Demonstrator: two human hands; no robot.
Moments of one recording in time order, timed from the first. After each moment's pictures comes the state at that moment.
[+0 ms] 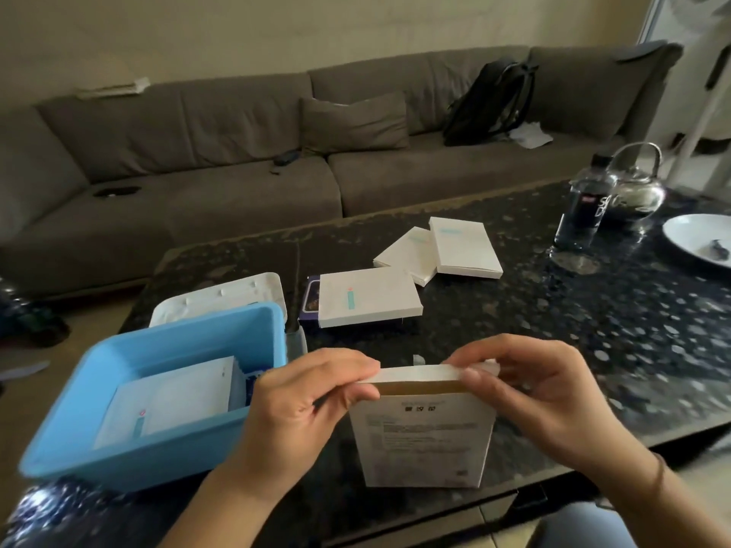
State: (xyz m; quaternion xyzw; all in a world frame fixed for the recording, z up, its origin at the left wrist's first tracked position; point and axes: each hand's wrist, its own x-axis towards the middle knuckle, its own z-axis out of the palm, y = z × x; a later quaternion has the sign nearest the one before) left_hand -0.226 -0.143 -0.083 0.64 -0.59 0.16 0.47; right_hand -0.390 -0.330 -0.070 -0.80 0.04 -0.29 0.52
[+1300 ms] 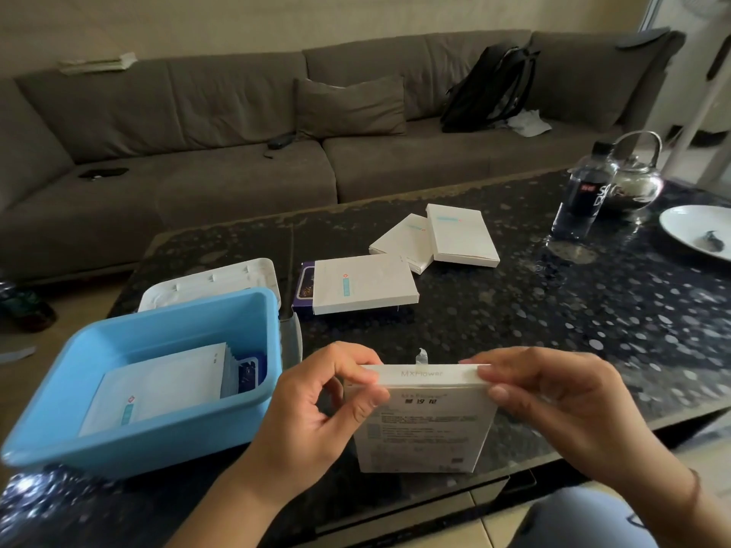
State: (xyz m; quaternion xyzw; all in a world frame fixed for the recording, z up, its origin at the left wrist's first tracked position) left_hand -0.237 -0.144 -0.102 0.64 -0.53 -0.04 0.55; right_hand -0.408 -0.340 -0.089 -0.79 0.03 -0.31 0.53
